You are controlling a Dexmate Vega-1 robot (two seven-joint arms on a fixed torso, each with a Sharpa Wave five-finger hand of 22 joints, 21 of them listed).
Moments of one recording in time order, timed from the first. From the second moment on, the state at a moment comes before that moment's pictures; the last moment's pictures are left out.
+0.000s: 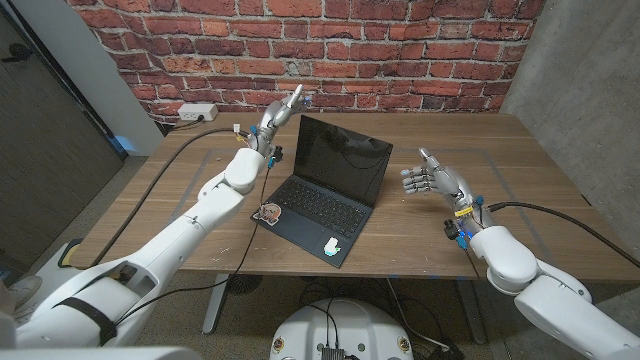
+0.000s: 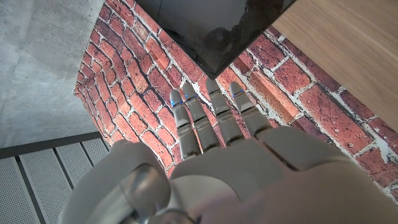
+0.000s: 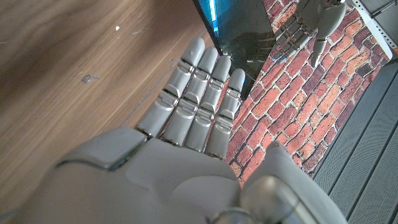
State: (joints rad) left arm 0.67 0.51 0.52 -1.40 -0.11 -0.26 0.25; left_hand 0.37 0.15 -0.16 0.14 0.21 0.61 -0.10 0.32 0.20 0.66 -0.13 0.36 0.24 0.58 -0.05 0.36 0.25 0.37 0.12 0.31 0.20; right arm -1.49 -0.79 -0.16 -2.12 0.27 0.04 -0.31; right_hand 0.16 0.07 0.20 -0.01 0.20 0.91 -0.10 0.36 0.20 0.98 -0.09 0.45 0.20 1.00 -0.16 0.36 0.20 0.92 -0.13 0.50 0.22
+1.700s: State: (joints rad) left arm 0.71 0.54 0.51 -1.49 0.10 -0.27 0.41; left_hand 0.44 0.14 -0.18 0.14 0.21 0.85 -0.06 0.29 0.20 0.88 -0.13 0.39 0.28 0.61 -0.06 0.34 0.30 0.39 0.04 0.40 0.24; right arm -1.51 -0.82 -0.21 -2.14 0.29 0.09 -0.28; right_hand 0.16 0.07 0.20 -0.01 0.20 0.93 -0.11 0.33 0.19 1.00 -0.11 0.42 0.19 1.15 -0.22 0.35 0.21 1.04 -0.17 0.57 0.22
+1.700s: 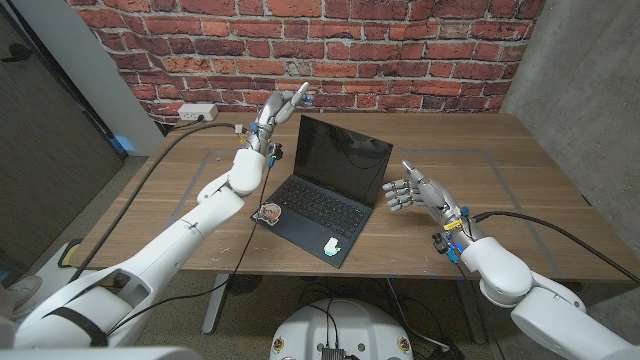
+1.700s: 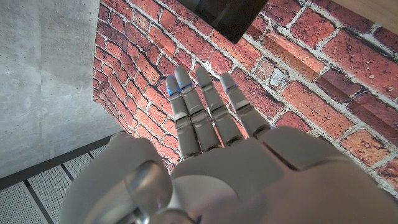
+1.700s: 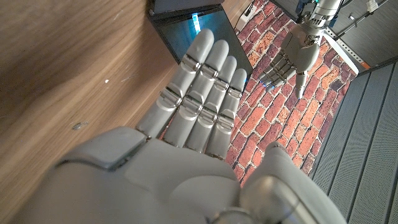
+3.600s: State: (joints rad) left arm 0.60 0.62 0.64 -1.50 0.39 -0.17 0.33; left_hand 0.42 0.14 -0.22 0.14 0.21 0.90 -0.06 0.30 0.21 0.96 -0.15 0.36 0.29 0.97 -0.14 0.38 0.24 0.76 -0.05 0.48 0.19; right arm -1.54 -0.80 -0.21 -2.15 0.26 0.11 -0.30; right_hand 0.16 0.07 0.20 -0.01 0.20 0.94 -0.12 0.31 0.19 1.01 -0.11 0.40 0.19 1.15 -0.23 0.35 0.23 1.03 -0.17 0.57 0.21
